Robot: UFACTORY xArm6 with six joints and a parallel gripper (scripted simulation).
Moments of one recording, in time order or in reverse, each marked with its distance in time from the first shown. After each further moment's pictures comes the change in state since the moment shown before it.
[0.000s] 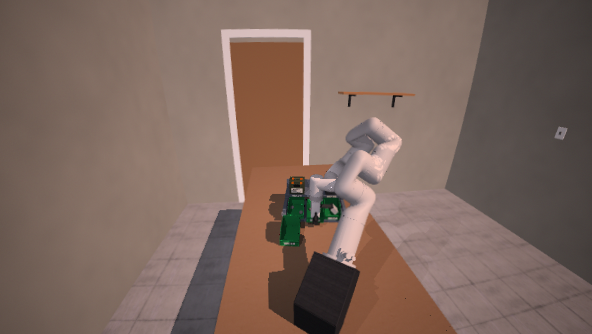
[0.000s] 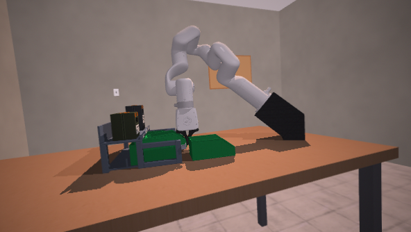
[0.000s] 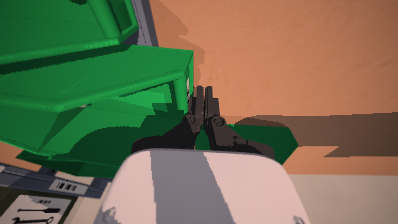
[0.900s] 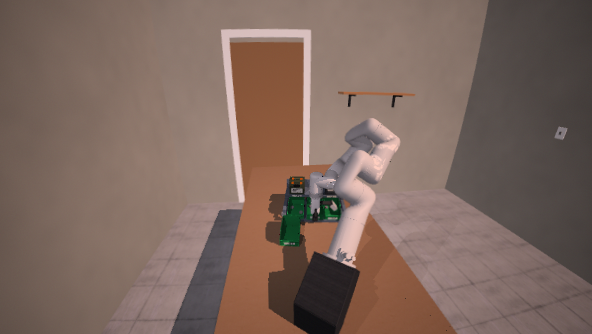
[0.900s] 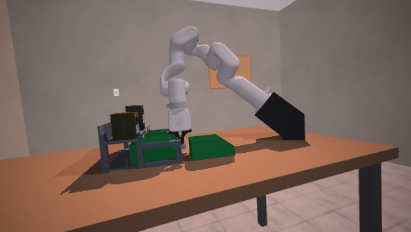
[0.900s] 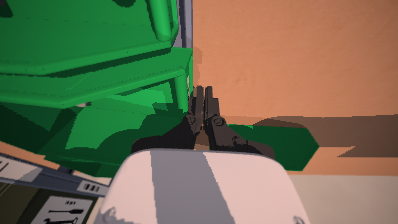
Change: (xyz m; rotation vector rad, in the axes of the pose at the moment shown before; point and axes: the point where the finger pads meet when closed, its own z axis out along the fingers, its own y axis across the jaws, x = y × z) arm 0.000 -0.034 0.000 0.000 0.000 0.000
